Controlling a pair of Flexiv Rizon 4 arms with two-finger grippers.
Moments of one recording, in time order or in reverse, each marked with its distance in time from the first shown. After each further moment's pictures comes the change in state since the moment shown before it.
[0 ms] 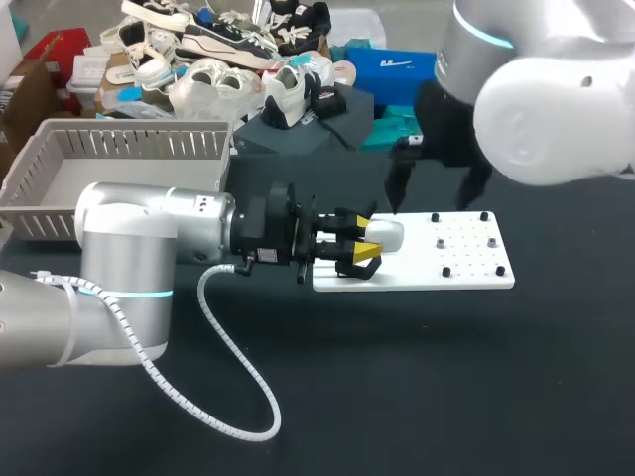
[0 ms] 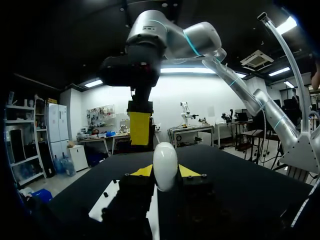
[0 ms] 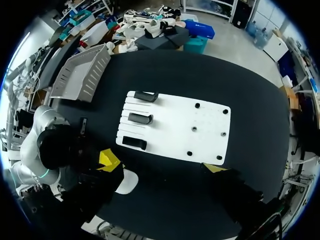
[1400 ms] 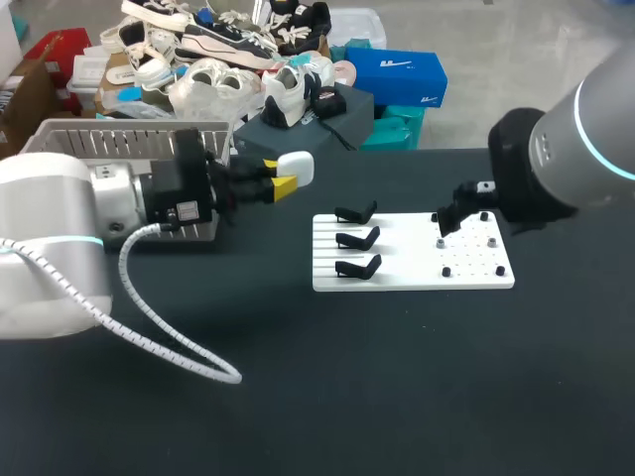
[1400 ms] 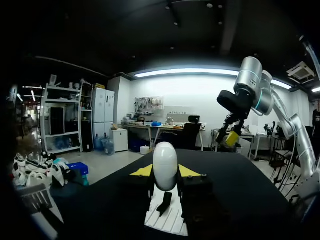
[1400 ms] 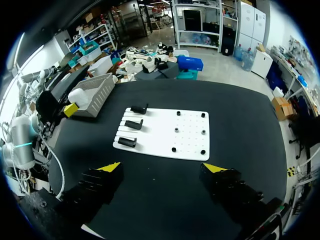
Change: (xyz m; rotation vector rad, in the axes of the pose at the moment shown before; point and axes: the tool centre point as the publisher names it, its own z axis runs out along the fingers) left arm -0.041 0.072 -0.126 -0.432 0.056 -0.172; right arm 0.062 -0.033 -0.028 -0.005 -0.379 0.035
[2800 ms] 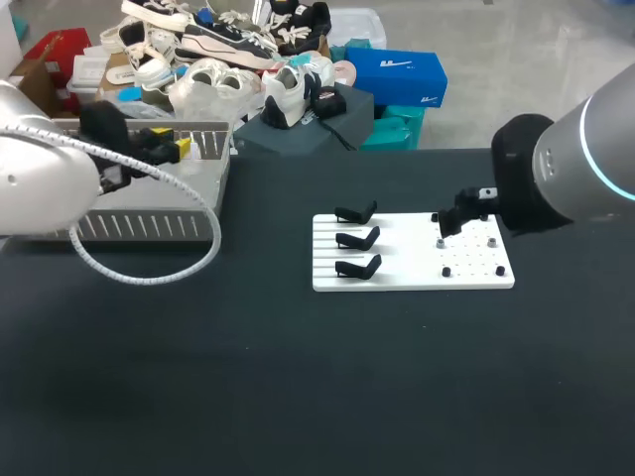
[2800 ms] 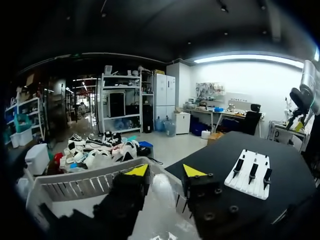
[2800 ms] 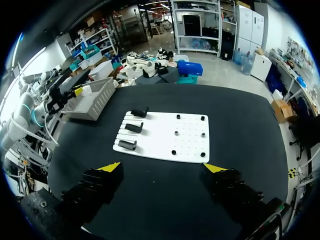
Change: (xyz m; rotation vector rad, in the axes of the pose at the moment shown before) left arm 0.044 0.186 -0.115 -0.524 0.155 -0.072; right arm 0.001 -0.001 0.000 -0.001 -0.047 0.000
